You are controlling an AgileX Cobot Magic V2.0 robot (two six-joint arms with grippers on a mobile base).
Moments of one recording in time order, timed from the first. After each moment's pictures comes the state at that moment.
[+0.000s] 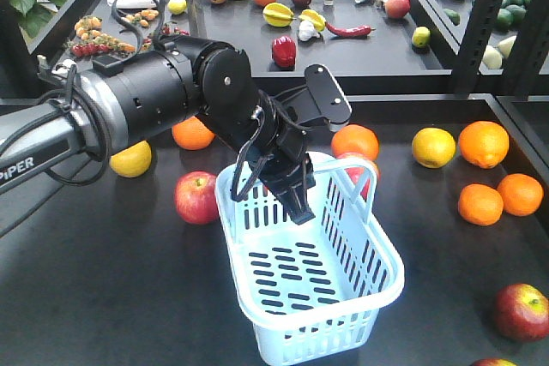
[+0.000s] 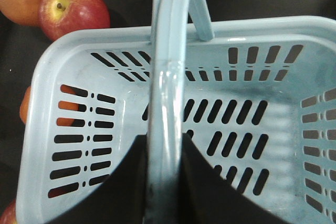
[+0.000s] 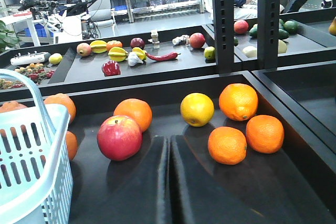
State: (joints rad) left arm -0.65 1.94 -1.74 -0.23 0.92 0.71; right arm -0.02 -0.01 0.03 -0.14 0.14 0.21
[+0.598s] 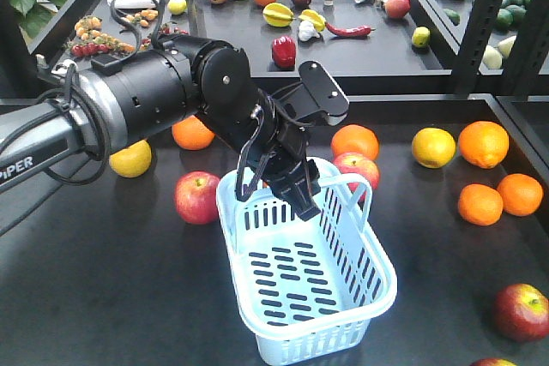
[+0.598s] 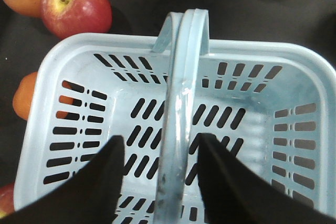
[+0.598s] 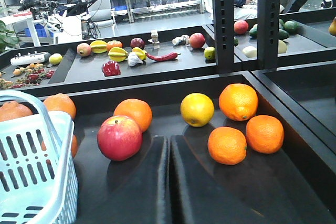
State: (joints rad) left arm -0.65 1.94 -1.74 -0.23 0.92 0.63; right arm -0.02 -0.01 0.03 -0.14 0.14 0.21
